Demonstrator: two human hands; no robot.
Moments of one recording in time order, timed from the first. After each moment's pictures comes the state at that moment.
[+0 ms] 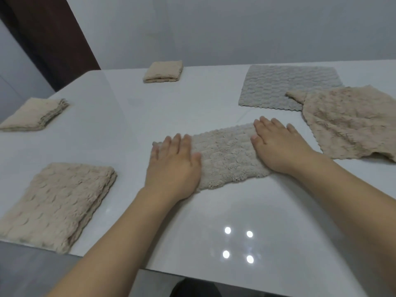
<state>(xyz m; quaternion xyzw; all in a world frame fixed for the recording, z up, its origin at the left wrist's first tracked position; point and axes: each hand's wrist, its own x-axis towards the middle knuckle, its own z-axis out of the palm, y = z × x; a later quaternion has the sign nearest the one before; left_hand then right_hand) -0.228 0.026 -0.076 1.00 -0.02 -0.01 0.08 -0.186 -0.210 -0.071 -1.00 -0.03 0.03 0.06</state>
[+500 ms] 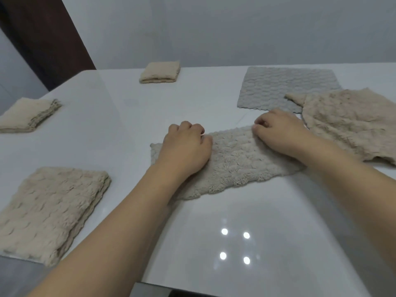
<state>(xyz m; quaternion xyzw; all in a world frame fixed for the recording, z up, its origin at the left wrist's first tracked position) -0.186 0.004 -0.054 0.98 -0.06 0.05 0.17 -0.151 -0.219 -0.052 -0.99 -0.02 -0.03 0.14</state>
